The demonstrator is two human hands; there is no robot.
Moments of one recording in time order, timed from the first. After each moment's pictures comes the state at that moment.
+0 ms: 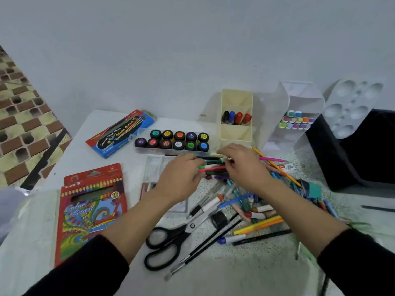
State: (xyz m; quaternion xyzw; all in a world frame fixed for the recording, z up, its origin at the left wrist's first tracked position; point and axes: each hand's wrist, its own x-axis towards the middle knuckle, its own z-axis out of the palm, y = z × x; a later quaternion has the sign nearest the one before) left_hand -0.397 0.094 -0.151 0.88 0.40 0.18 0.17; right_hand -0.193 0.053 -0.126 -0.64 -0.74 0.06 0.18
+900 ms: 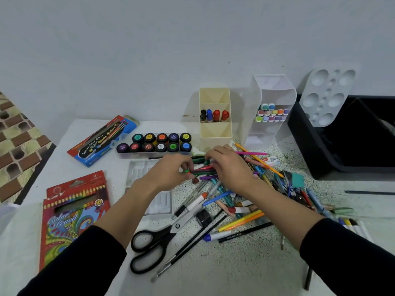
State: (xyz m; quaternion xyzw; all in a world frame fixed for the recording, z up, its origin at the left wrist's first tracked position) left_hand -0.376 0.118 -0.140 0.87 0.40 0.05 0.28; right_hand -0.177 0.042 -0.151 -0.64 -0.74 0.04 0.21
